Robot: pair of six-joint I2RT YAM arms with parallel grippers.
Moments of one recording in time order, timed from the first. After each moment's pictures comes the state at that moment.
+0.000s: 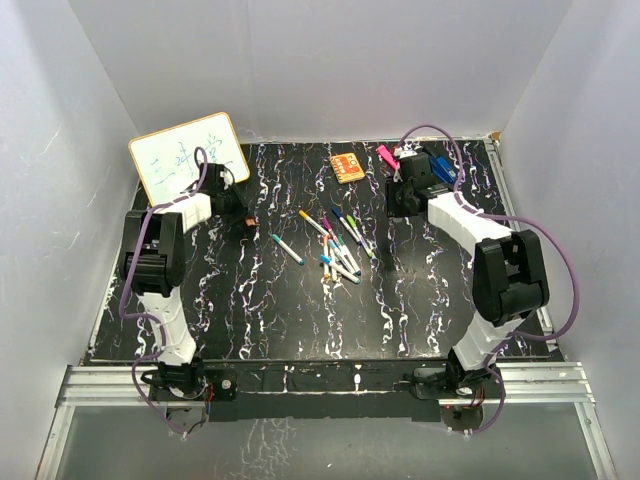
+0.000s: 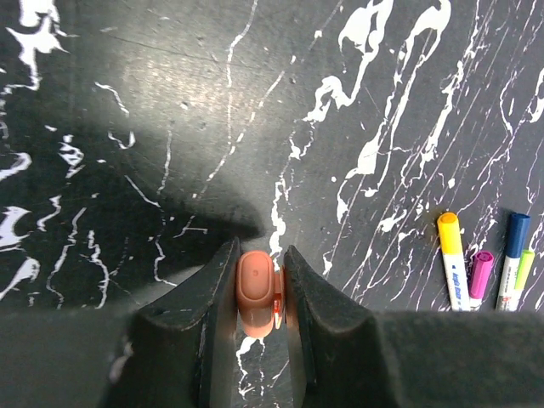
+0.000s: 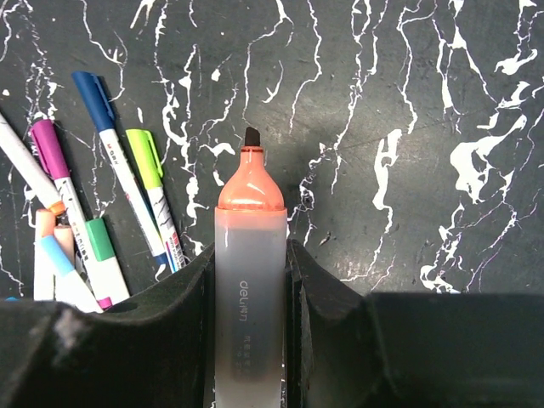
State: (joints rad) left arm -0.10 1.99 1.27 -0.23 0.22 -0.56; right arm 0.25 1.71 1.24 -0.35 -0.02 0.16
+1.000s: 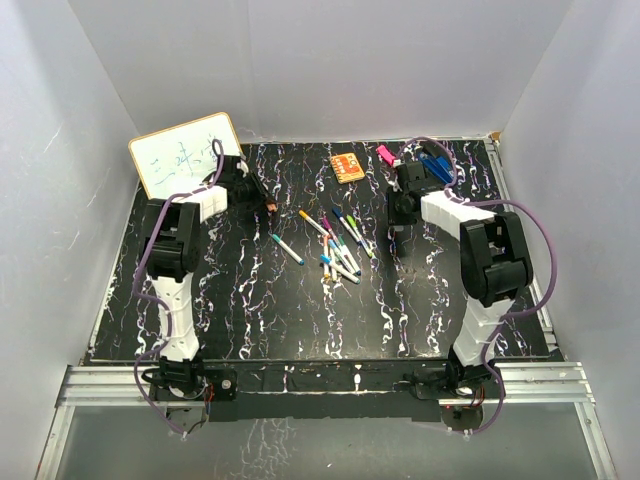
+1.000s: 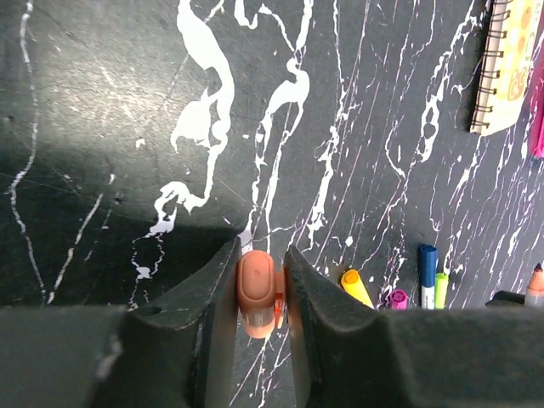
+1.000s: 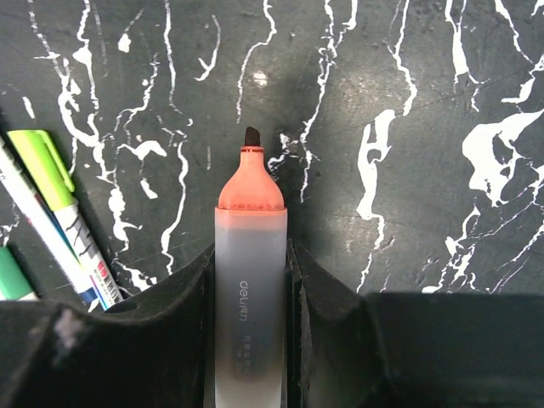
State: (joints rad) left arm -0.15 2.17 1.46 -0.11 0.33 -0.66; right arm 0.22 1.87 1.25 -0.34 0.00 0.16
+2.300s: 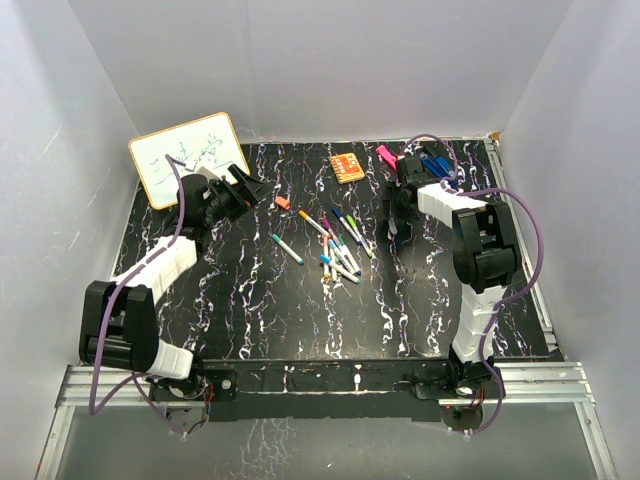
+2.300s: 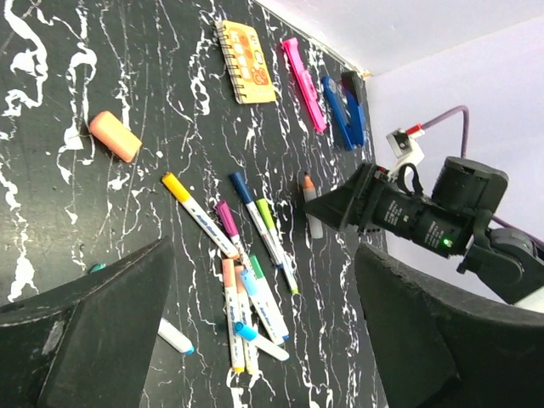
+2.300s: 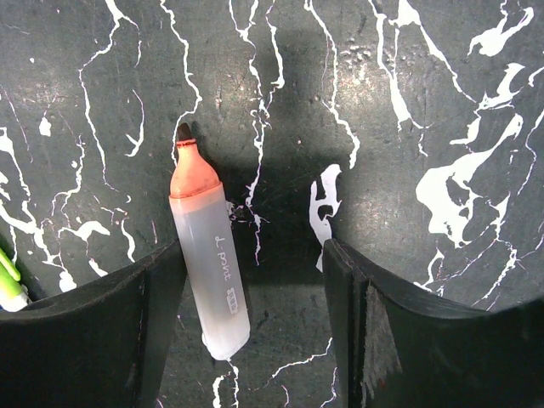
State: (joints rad) left arm -0.16 1.43 0.85 0.26 0.37 -0.81; right arm 0.19 2.00 1.37 -0.37 0.08 0.21
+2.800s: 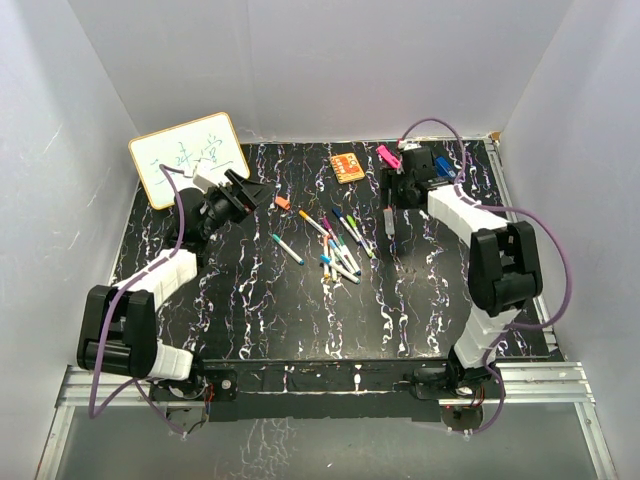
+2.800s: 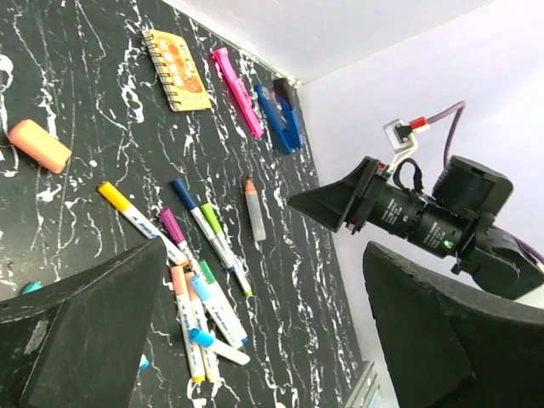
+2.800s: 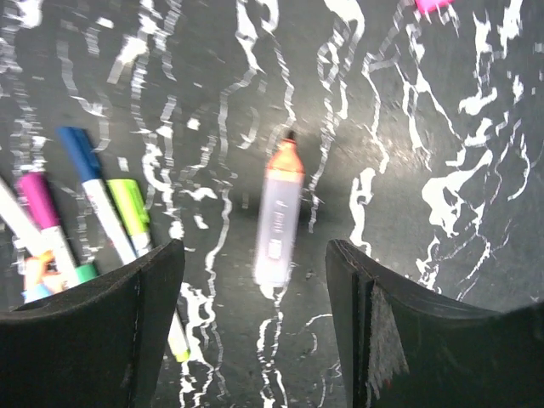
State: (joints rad) left arm -0.16 1.40 0.72 0.54 0.45 -0.92; right arm 0.21 1.82 1.31 -0.34 0.00 0.18
